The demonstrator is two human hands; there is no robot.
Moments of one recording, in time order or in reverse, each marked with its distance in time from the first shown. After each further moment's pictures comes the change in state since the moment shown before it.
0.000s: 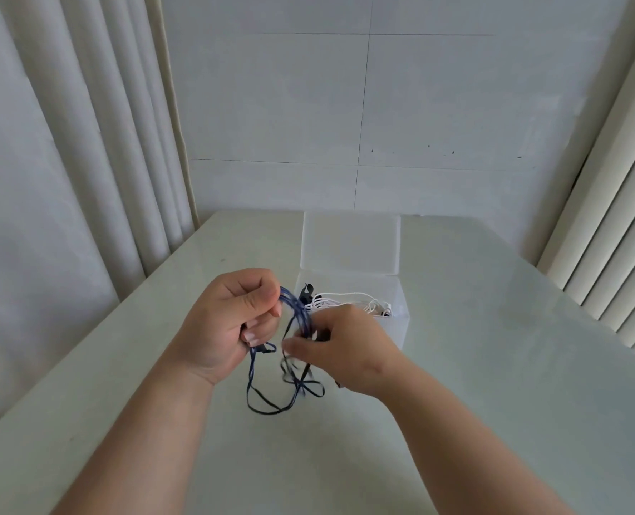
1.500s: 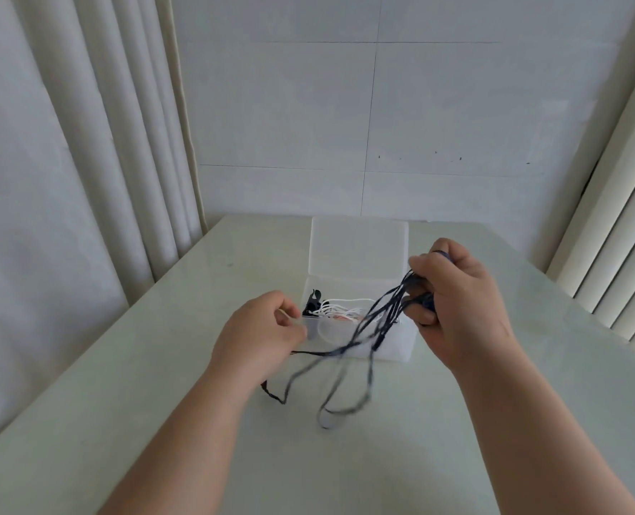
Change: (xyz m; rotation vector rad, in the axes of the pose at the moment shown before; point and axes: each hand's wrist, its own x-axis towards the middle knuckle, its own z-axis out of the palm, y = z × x) left_hand 0.009 -0.032 0.007 1.038 0.431 -0.316; right_hand -0.009 0.001 -0.073 1.091 0.420 0.016
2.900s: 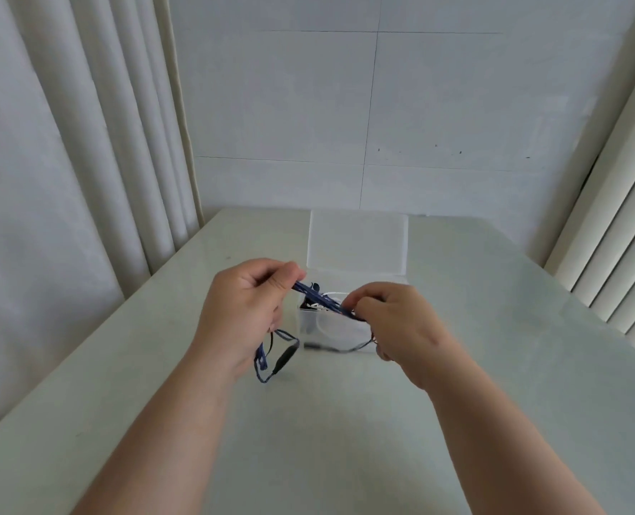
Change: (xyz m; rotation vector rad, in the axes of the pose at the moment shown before) left_hand 0.000 0.012 -0.015 -0.742 0.016 0.185; right_hand -0.007 0.036 0.018 -0.809 -0.056 0.188
